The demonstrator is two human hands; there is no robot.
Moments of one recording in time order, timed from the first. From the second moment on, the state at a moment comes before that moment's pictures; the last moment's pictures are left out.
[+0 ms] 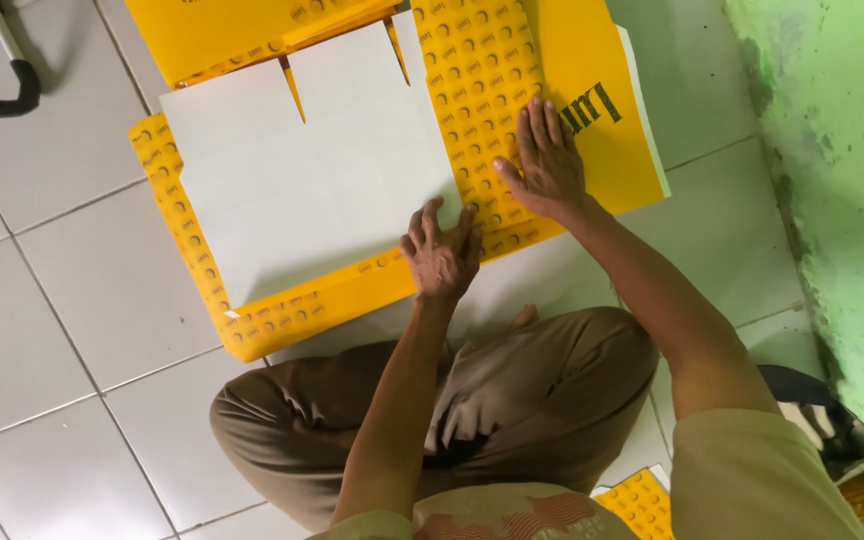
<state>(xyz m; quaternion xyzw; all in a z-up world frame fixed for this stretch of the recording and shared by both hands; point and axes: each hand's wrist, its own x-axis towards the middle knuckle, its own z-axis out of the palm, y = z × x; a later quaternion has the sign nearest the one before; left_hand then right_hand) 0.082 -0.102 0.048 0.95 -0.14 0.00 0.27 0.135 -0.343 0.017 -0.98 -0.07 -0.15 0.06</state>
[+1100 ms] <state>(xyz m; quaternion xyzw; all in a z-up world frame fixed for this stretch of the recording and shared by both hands) 0.082 -0.106 0.025 0.95 -0.13 0.06 0.29 0.032 -0.311 0.045 -0.98 -0.21 -0.04 0.03</state>
